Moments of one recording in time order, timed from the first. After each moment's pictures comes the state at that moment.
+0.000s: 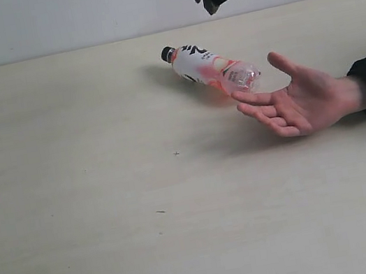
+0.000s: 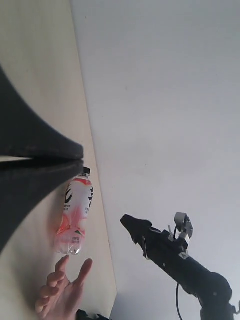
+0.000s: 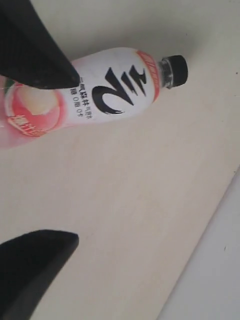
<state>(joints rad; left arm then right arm) -0.39 0.01 0.00 1.74 0.07 -1.77 0.32 2.17 -1.95 -0.06 0.90 -0.14</state>
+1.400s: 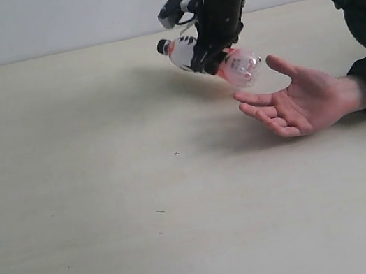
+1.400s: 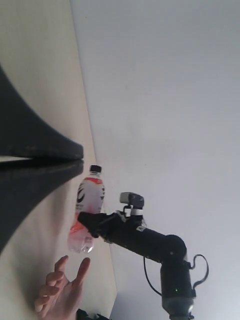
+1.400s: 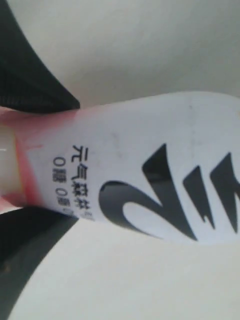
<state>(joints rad) -0.39 0.01 0.00 1.74 0.07 -1.77 0.38 2.44 -2.17 -0.06 1.11 -0.47</state>
